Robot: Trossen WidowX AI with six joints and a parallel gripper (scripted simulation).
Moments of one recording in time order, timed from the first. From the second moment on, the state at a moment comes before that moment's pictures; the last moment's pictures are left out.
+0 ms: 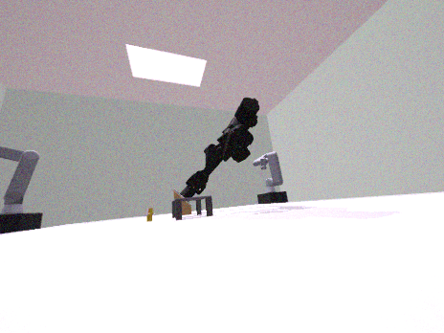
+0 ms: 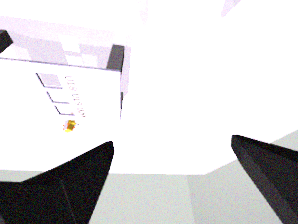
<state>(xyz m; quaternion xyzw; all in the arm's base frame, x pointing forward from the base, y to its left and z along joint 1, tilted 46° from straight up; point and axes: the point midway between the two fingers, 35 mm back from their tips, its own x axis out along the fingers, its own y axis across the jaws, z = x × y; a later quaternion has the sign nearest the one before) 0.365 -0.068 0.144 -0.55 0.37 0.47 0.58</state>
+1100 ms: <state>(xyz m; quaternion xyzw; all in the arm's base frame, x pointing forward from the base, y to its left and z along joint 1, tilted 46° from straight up) 0.223 -0.161 -0.042 0.04 0.49 0.43 0.76</state>
